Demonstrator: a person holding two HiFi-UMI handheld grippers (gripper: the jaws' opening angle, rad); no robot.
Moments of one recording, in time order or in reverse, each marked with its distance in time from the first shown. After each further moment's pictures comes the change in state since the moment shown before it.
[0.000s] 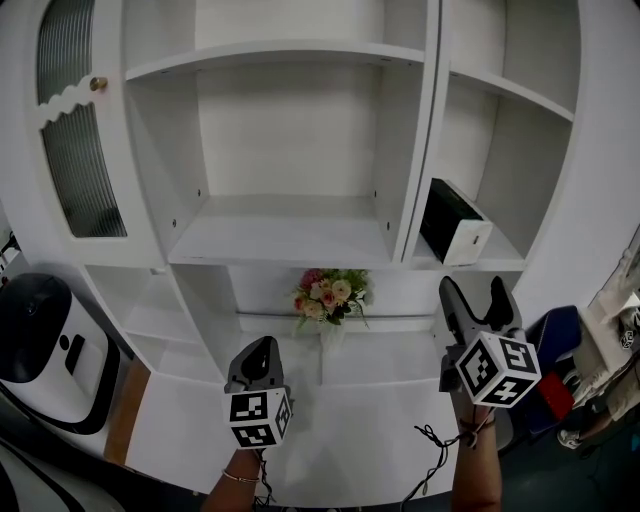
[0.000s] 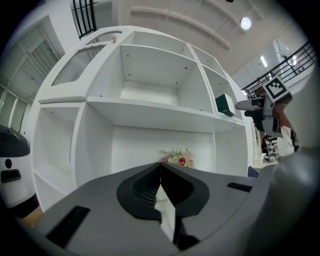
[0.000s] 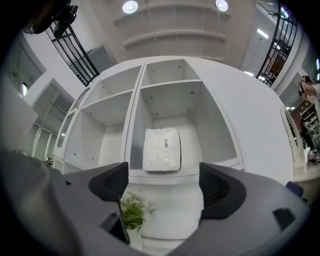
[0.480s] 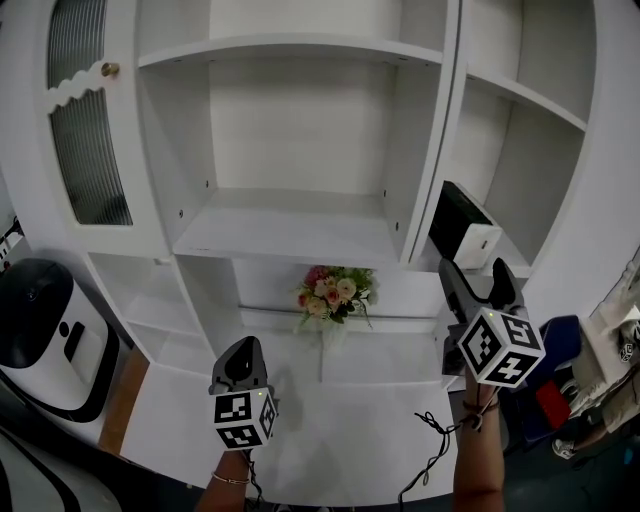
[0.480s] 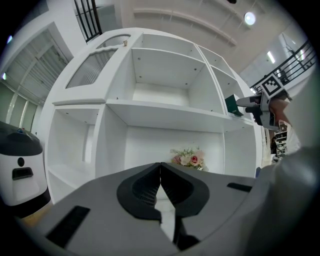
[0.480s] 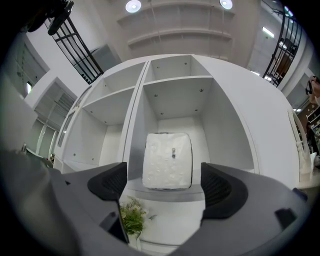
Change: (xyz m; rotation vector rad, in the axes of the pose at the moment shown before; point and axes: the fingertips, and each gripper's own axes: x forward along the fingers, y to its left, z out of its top) left arm -0.019 0.034 -0.005 -0.022 0.001 0.100; right arm 0.034 0.010 0.017 -0.035 0.008 0.046
